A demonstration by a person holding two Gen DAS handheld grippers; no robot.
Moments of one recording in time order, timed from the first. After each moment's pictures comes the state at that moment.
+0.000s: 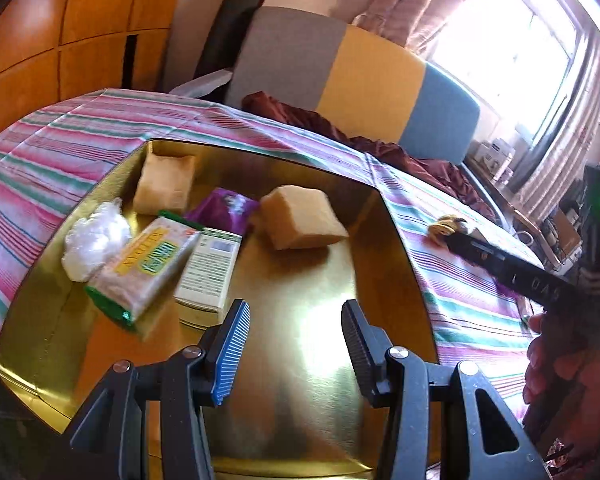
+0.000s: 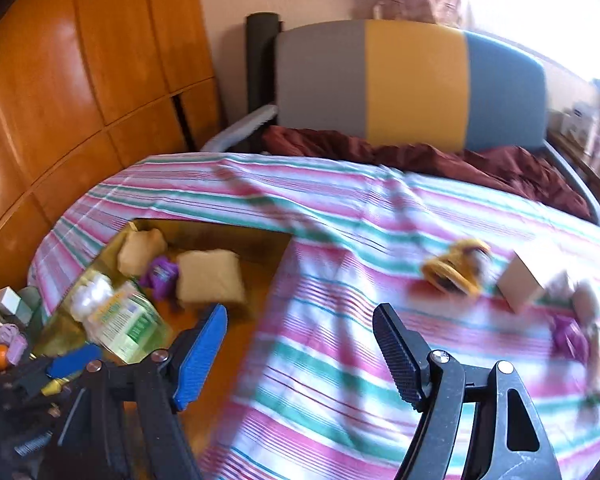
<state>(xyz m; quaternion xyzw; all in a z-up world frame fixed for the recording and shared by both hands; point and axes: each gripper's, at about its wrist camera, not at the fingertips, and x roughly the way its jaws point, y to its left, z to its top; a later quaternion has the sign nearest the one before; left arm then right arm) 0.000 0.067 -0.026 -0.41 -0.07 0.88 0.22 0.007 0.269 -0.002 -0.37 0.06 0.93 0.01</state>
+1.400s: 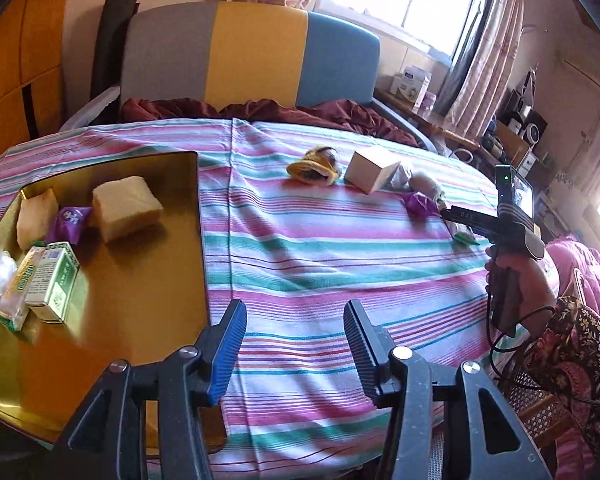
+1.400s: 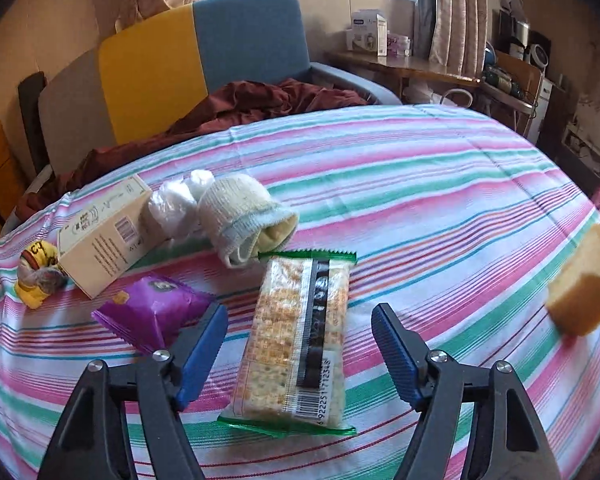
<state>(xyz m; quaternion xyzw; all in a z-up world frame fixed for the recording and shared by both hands) 0.072 0.189 -0.008 -0.41 0.04 0.84 0.34 0.105 0.579 -0.072 -0.37 0.18 0.86 0.30</state>
